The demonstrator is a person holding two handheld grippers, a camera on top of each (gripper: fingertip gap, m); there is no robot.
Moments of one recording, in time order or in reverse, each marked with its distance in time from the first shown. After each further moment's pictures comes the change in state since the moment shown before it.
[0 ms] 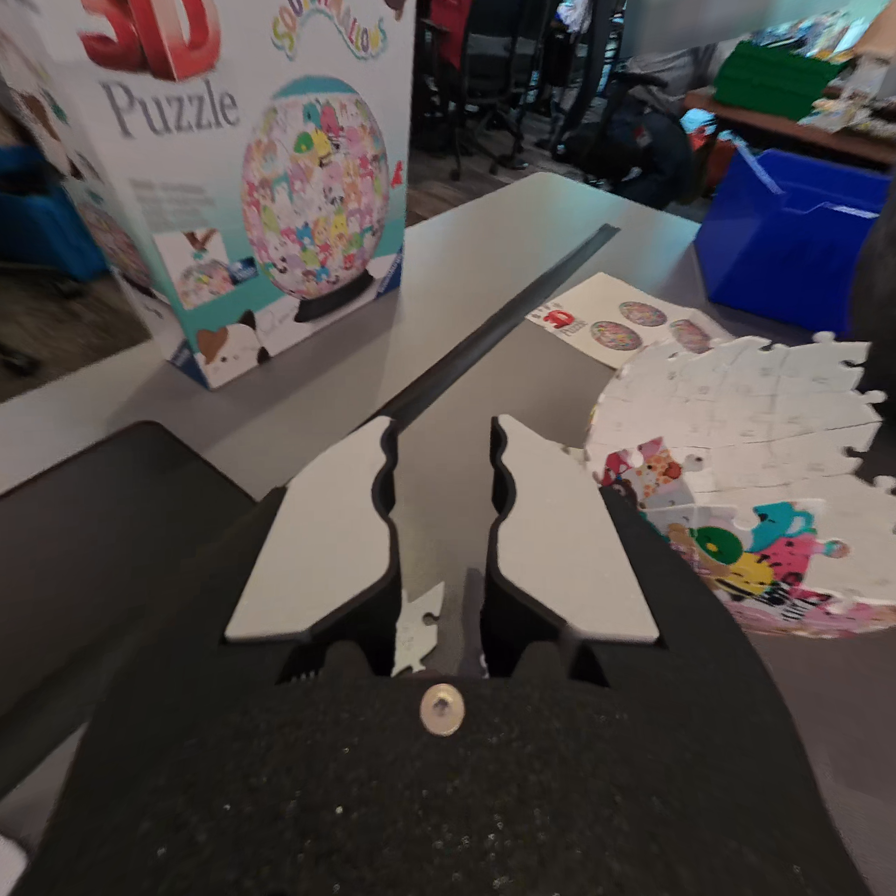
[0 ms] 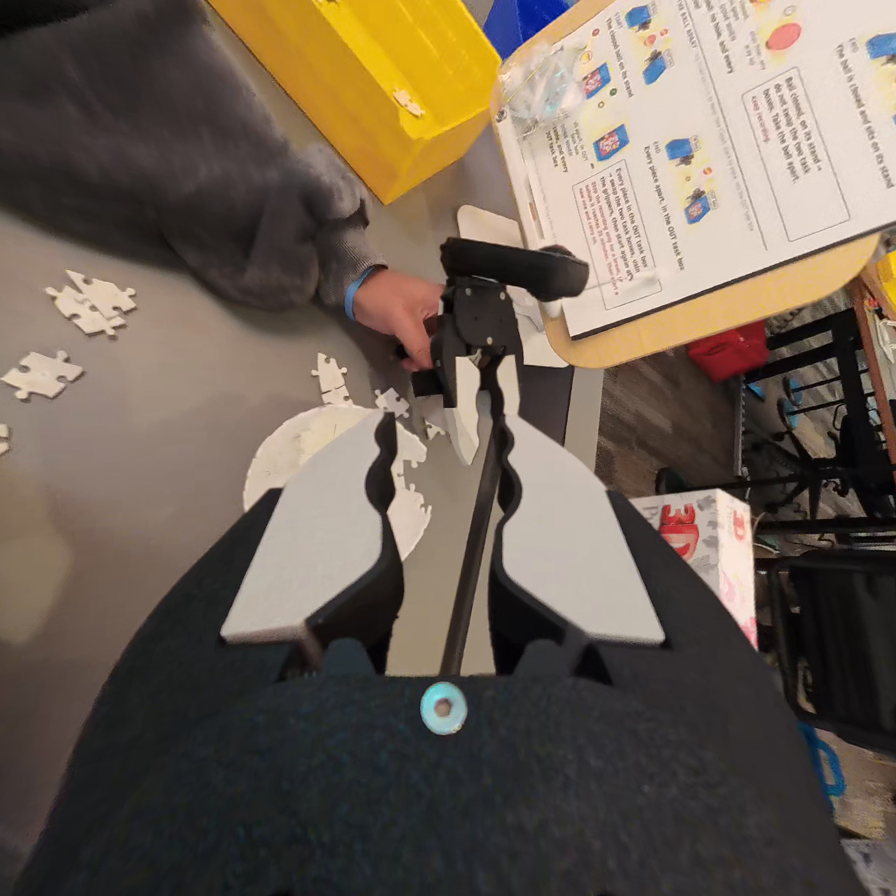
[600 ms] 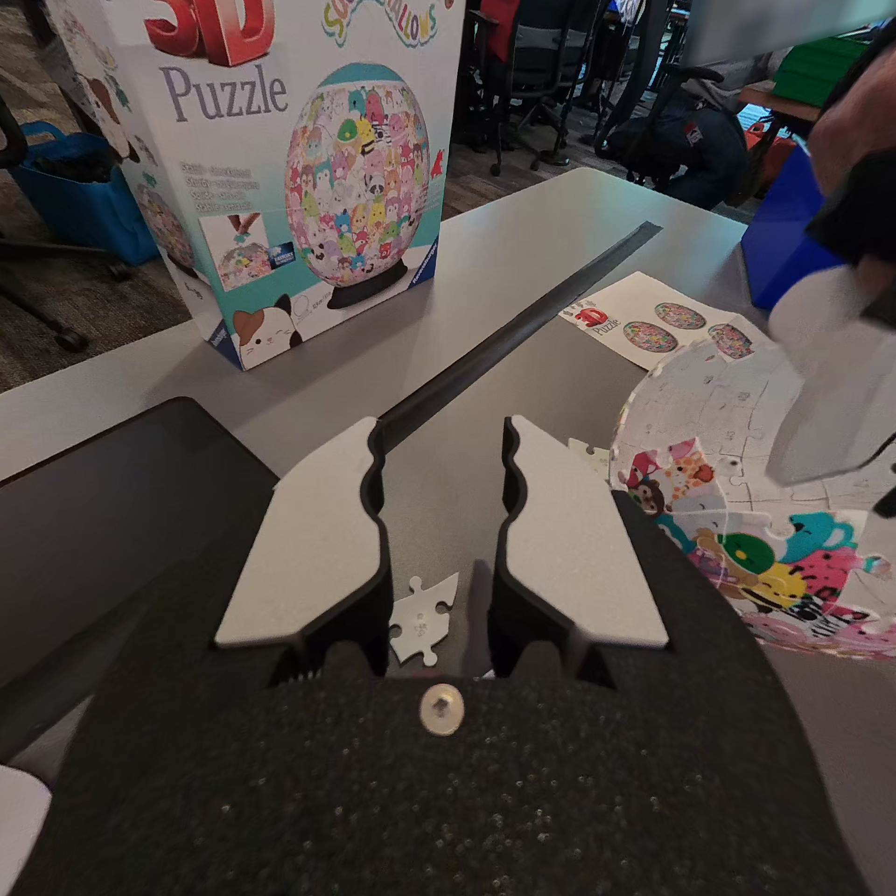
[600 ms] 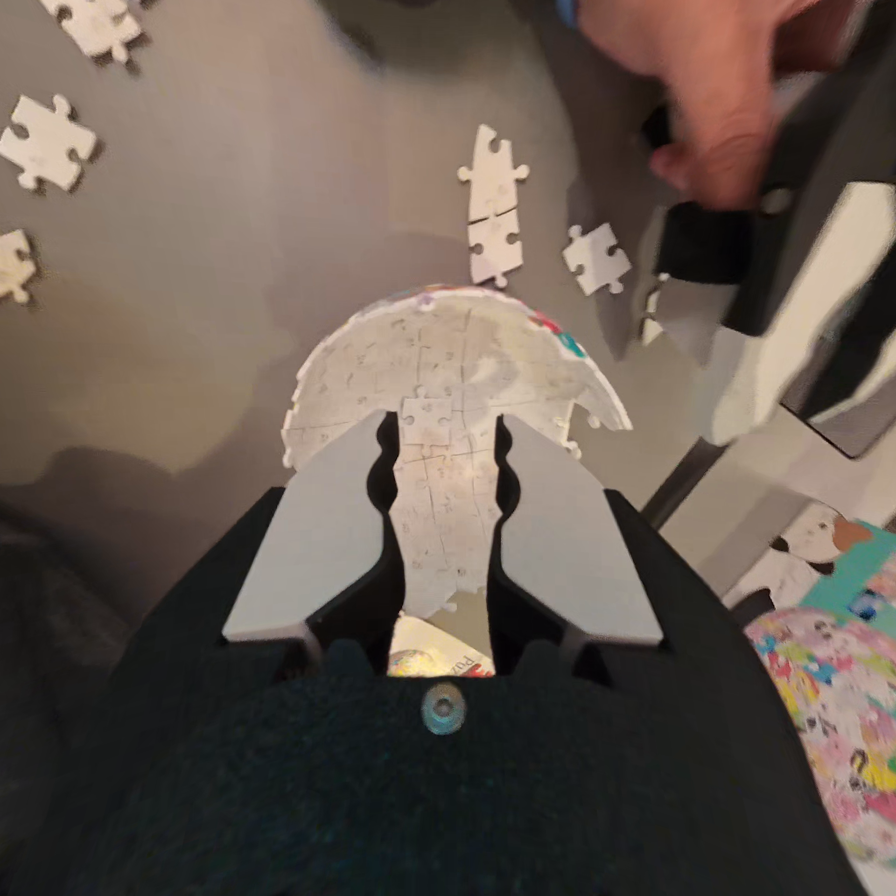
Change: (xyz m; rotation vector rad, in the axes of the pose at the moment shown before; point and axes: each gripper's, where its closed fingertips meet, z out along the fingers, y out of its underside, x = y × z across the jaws) left arm -0.009 0.003 -0.003 -0.009 -0.057 -0.034; right arm -0.079 0.094 0.091 -0.487 -0.501 -0.008
